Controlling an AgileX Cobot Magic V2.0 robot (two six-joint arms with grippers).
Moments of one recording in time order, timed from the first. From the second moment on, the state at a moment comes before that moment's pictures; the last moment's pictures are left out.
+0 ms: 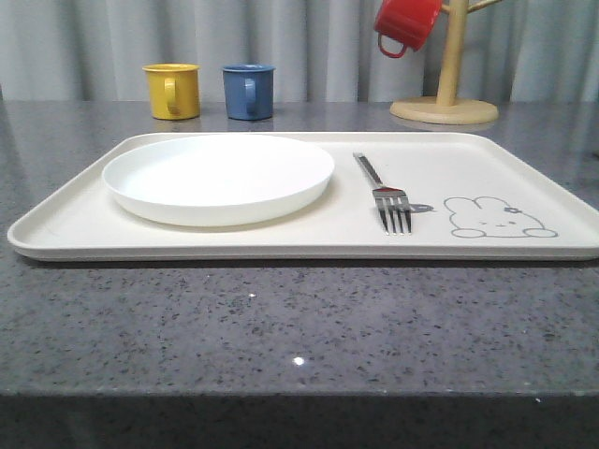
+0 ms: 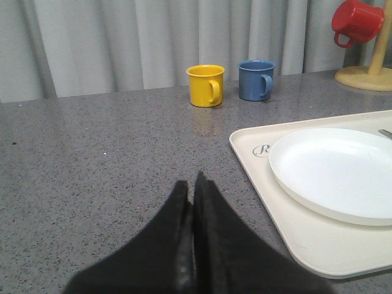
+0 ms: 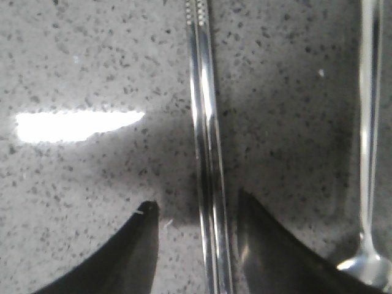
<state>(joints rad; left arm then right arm) -0.14 0.18 -0.33 -0.13 0.34 0.20 -0.14 1.78 -1.45 0.03 1.20 -0.05</state>
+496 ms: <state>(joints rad) -0.14 0.18 -0.33 -0.13 0.34 0.20 -0.14 1.80 -1.45 0.04 1.16 -0.05</state>
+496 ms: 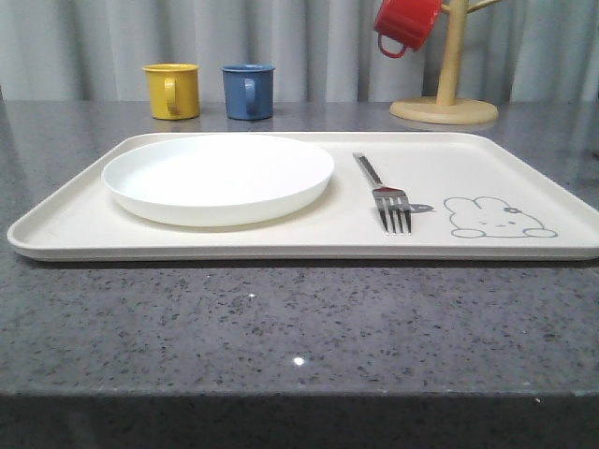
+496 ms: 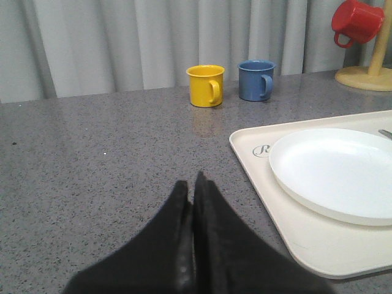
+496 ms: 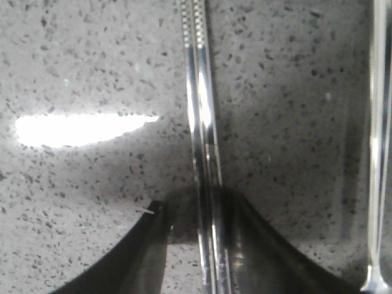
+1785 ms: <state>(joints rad) -0.14 0.18 -0.33 -0.13 0.34 0.20 0.32 1.74 -1.58 0.05 1.23 0.28</state>
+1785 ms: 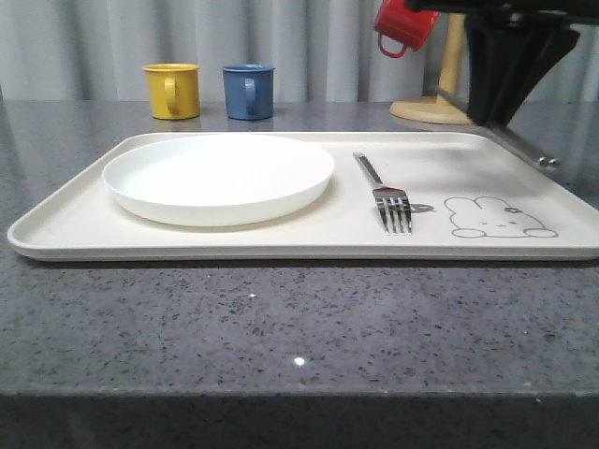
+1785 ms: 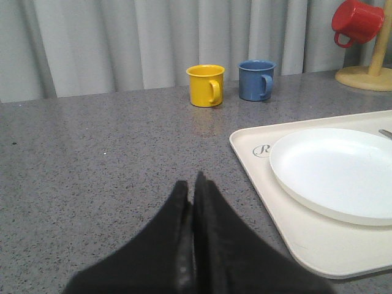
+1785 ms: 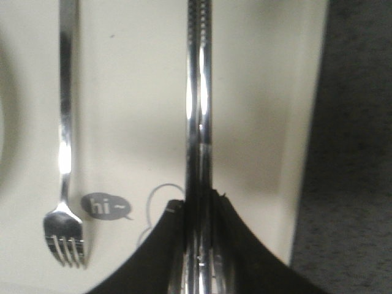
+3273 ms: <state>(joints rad) -0.14 0.18 -0.33 -0.13 0.34 0.20 0.16 1.74 -1.58 -0.10 1.22 0.24</state>
